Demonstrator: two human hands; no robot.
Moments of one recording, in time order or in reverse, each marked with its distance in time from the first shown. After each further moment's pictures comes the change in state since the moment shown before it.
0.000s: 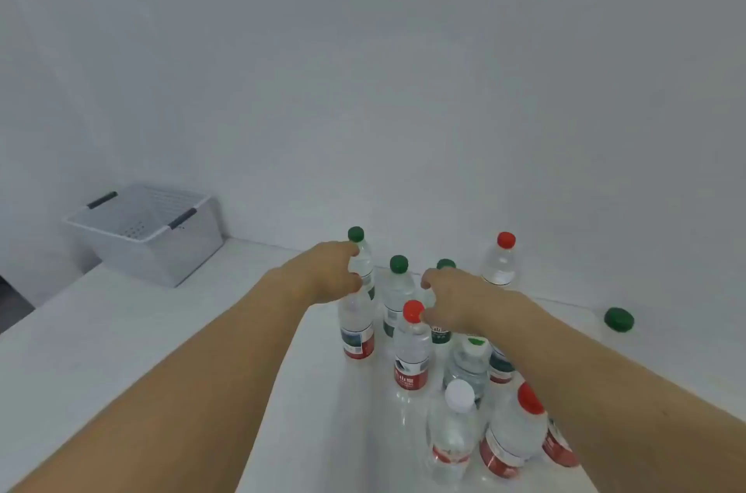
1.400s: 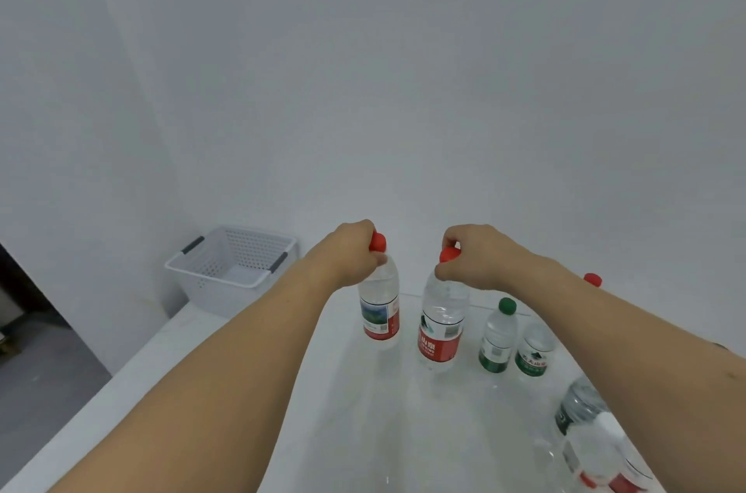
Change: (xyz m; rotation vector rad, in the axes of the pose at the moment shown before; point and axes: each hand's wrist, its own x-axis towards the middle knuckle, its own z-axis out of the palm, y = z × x) left_hand -0.052 -0.136 -0.172 -0.060 0.184 0.088; right_hand 0.010 -0.224 -0.086 0.160 0.315 0.027
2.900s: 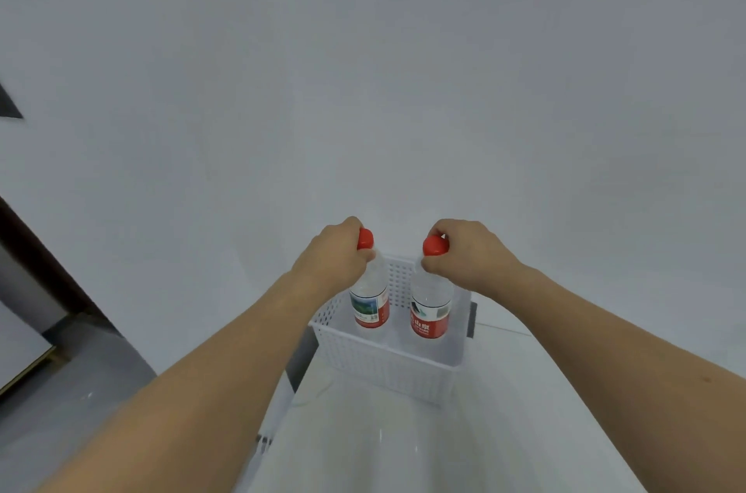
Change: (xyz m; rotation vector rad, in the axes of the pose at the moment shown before) left_hand 0.159 -0.471 -0.143 -0.067 0.099 -0.090; right_hand 0.331 -0.346 0.236 0.158 0.049 -0.037
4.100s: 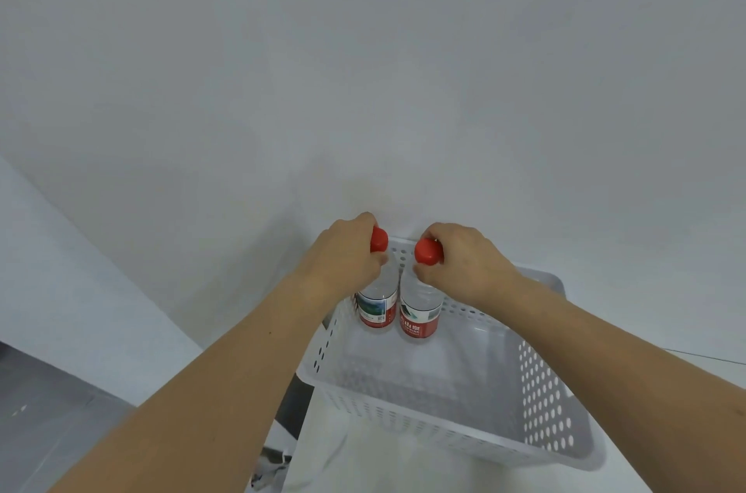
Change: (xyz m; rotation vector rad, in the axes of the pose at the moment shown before) left_hand 0.170 -0.135 0.126 0.032 -0.151 0.098; right_hand 0.168 0.064 0.172 -0.075 -0.050 0.025
